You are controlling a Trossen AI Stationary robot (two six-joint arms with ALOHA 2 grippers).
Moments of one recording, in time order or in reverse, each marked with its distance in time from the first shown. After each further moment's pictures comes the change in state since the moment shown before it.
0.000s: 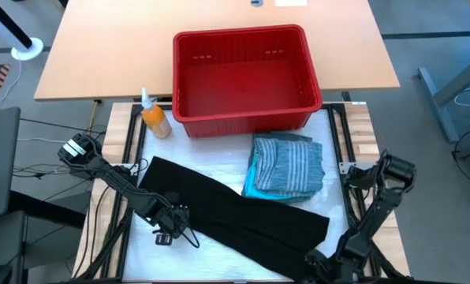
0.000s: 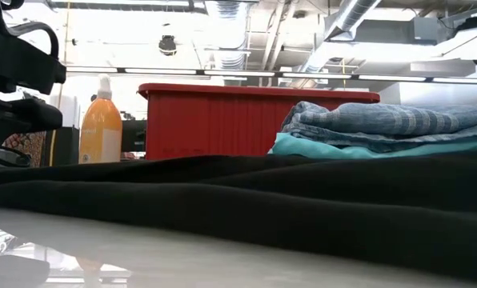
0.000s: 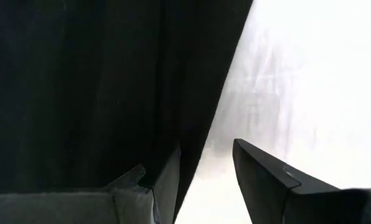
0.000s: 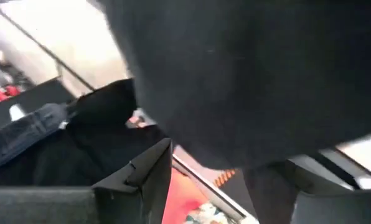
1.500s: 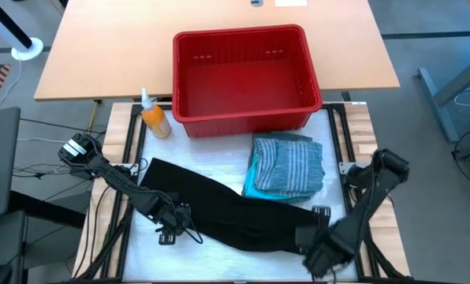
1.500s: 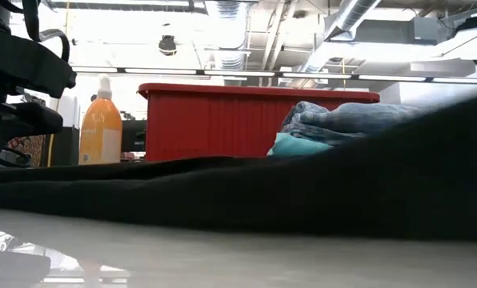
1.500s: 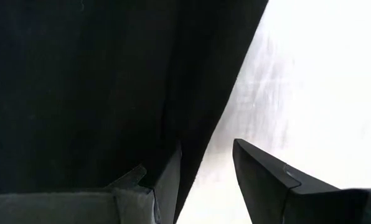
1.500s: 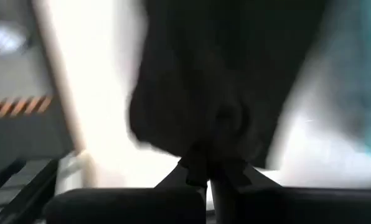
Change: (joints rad) left arm 0.042 0.000 0.001 0.027 0.020 -0.038; right arm -0.178 0.040 0.607 -1.340 -0.146 -1.220
